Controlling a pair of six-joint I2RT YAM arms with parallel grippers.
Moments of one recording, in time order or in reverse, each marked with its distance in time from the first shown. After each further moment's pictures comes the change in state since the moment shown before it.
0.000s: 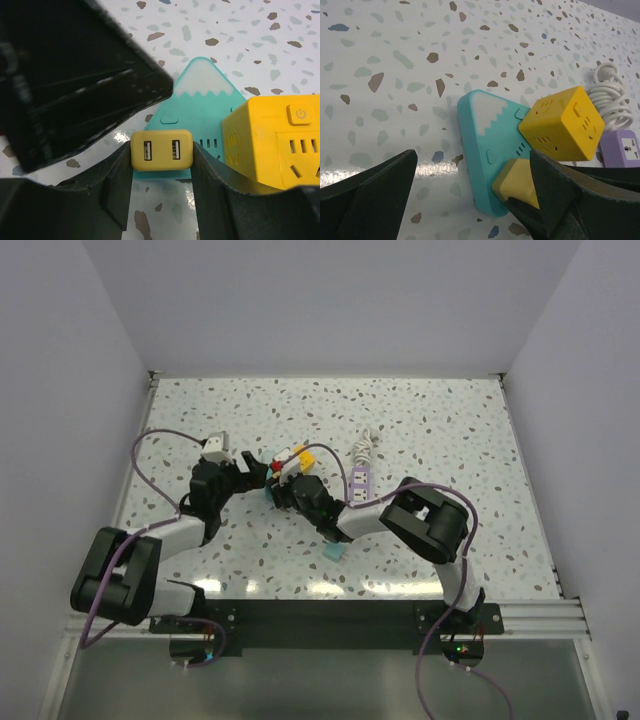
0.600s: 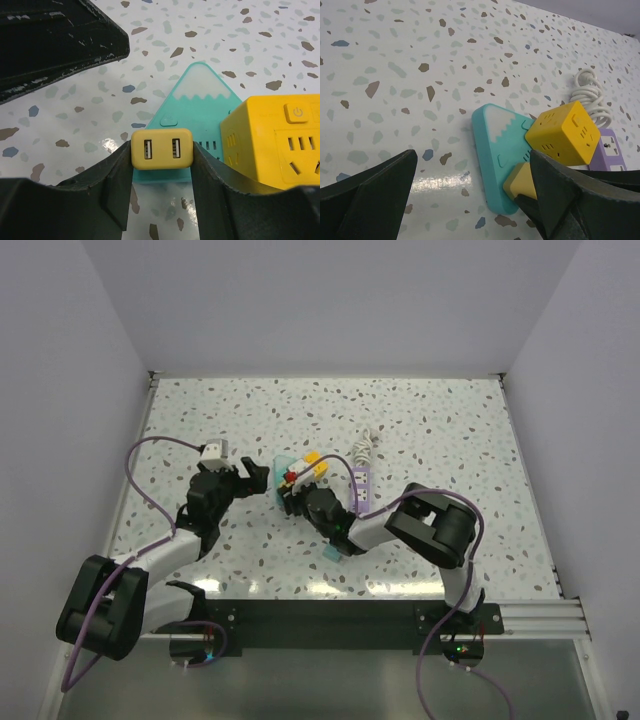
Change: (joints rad) left arm -0.051 -0.127 -0.036 -0.031 -0.056 0.001; right arm 0.016 -0.059 -0.172 0.163 0.070 -0.011
